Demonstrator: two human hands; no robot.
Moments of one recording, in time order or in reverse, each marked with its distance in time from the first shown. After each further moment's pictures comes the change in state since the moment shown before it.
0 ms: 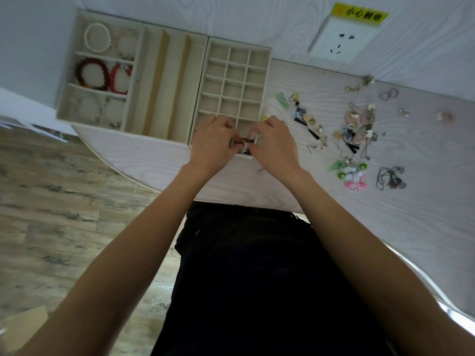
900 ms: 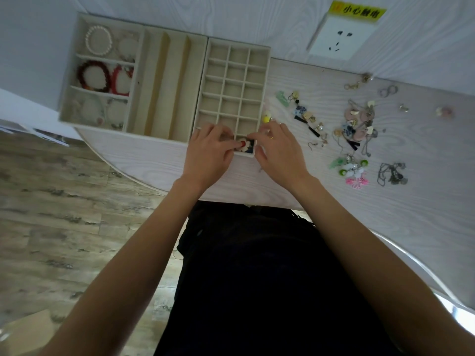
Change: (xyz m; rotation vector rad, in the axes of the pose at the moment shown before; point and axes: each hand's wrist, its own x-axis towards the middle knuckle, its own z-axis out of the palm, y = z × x) left_hand -0.027 -0.014 0.003 0.042 0.145 0.180; right_hand -0.018 0.014 0.006 -0.149 0.132 -0.220
